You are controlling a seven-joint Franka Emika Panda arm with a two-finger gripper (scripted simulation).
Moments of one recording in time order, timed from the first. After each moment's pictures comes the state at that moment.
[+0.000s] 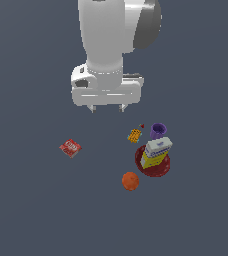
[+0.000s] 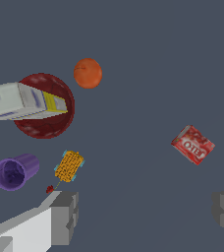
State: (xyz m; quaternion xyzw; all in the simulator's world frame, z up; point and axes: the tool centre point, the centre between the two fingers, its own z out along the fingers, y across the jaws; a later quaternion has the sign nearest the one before) arm -0.023 -0.021 0.299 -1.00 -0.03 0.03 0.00
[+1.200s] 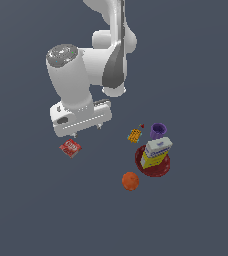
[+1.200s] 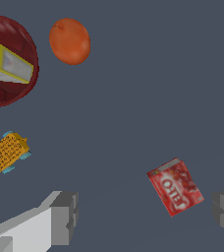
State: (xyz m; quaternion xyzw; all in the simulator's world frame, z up) arm -0.003 -0.104 0.203 -0.98 -0.21 0.01 0.02
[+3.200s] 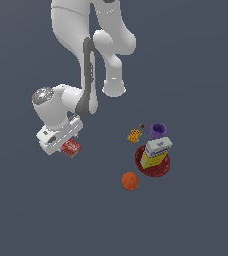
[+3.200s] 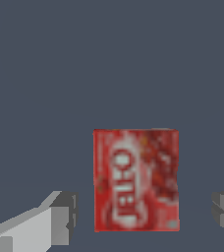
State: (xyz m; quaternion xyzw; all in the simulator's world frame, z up) arm -0.034 -0.225 0.066 -0.90 -0.44 0.00 0.00
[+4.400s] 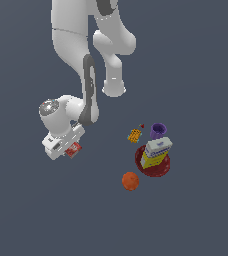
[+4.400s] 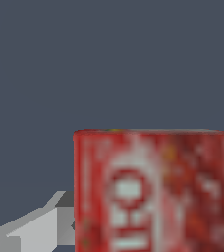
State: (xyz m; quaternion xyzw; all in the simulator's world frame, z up) arm -0.034 -0.225 0.016 -0.90 -0.44 0.00 0.00
